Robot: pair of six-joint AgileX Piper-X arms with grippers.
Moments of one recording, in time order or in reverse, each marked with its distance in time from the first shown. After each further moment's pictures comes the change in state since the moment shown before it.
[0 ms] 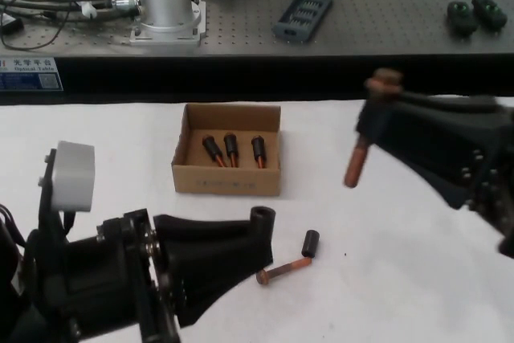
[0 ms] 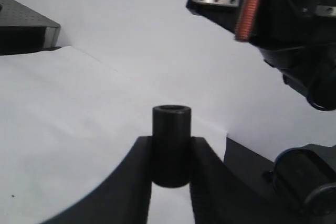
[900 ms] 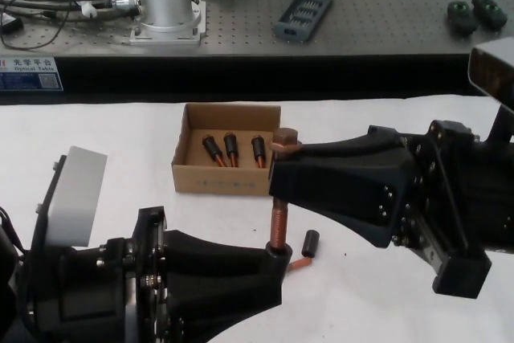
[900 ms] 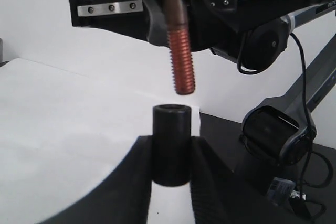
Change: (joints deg) left arm 0.0 0.0 0.0 -0.6 8.3 9.1; right arm 6.8 7.0 -3.1 -0.8 -5.9 0.4
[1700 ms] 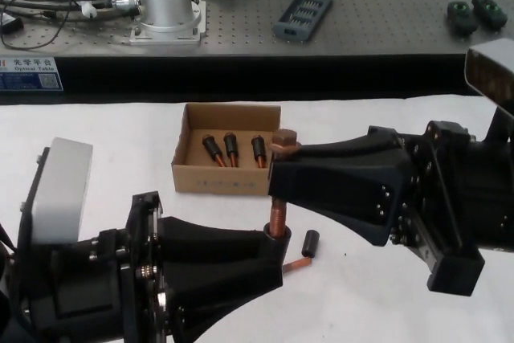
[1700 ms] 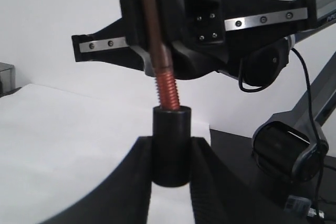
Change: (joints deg) left arm -0.2 0.0 0.2 -5.2 -4.4 0.0; right arm 0.0 0.2 -0.4 2.0 -0.3 -1.3
